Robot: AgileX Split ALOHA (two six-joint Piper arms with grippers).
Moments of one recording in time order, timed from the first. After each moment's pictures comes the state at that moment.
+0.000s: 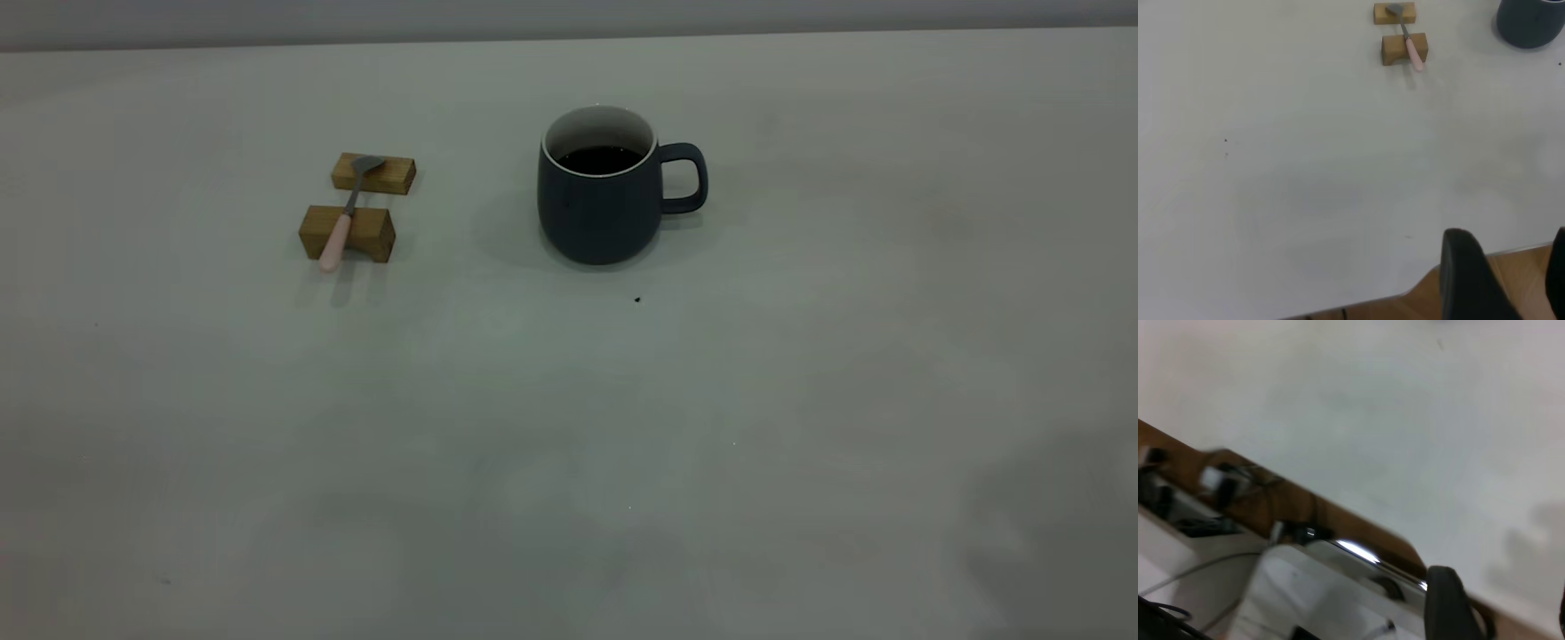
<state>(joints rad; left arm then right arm) -0.10 -0.02 -0.49 -0.06 1.14 0.07 -0.13 0.96 -0.83 0.55 1.22 -0.60</state>
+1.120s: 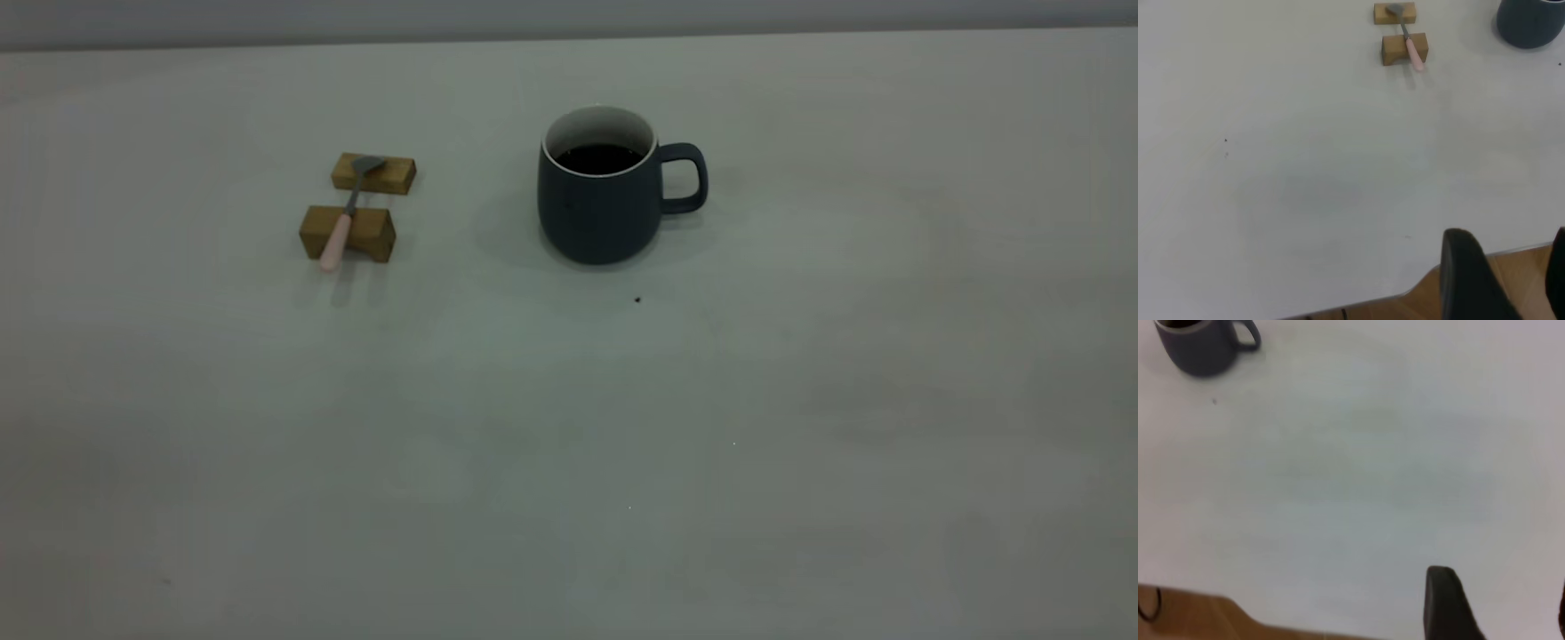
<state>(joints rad) -0.10 -0.02 -0.49 -0.06 1.14 0.07 0.09 0.11 -0.47 0.02 1.12 -0.06</state>
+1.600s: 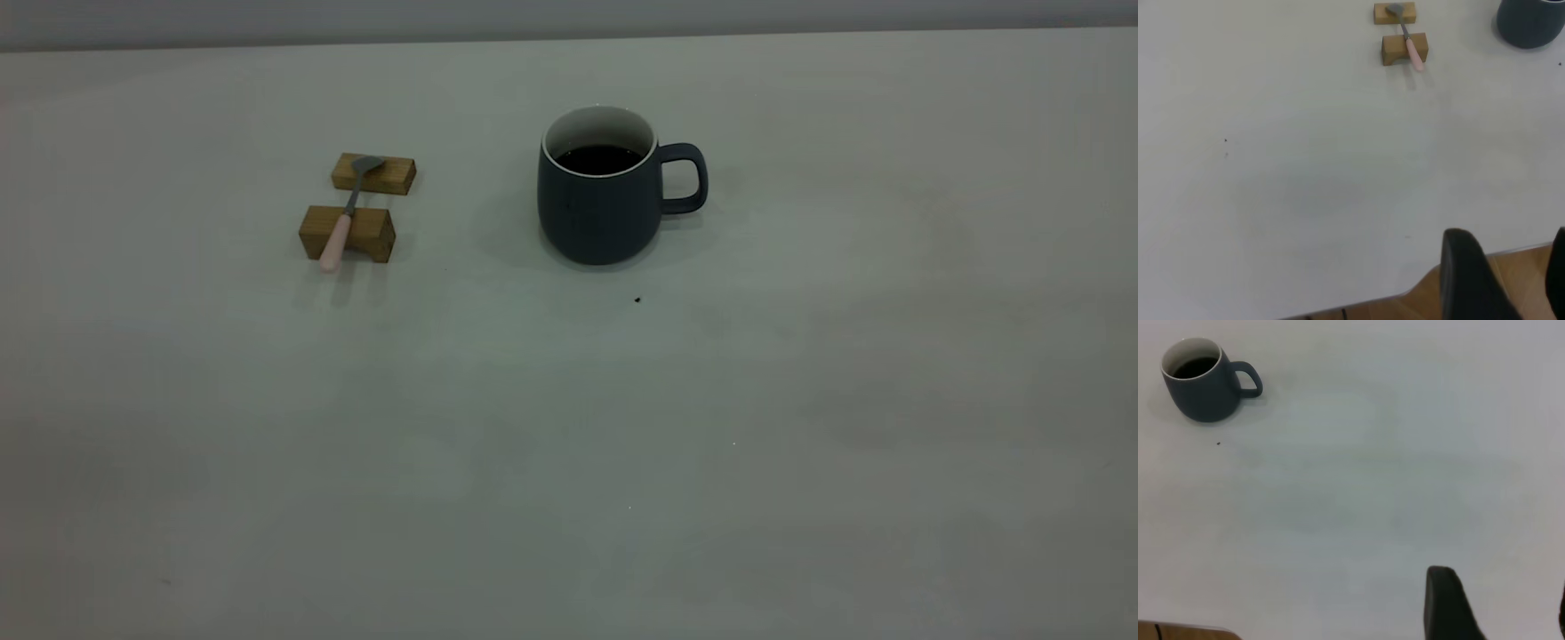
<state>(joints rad) -0.10 -0.02 -0.49 -0.06 1.14 0.07 0.05 0.02 -0.47 0.03 1.13 -0.05</state>
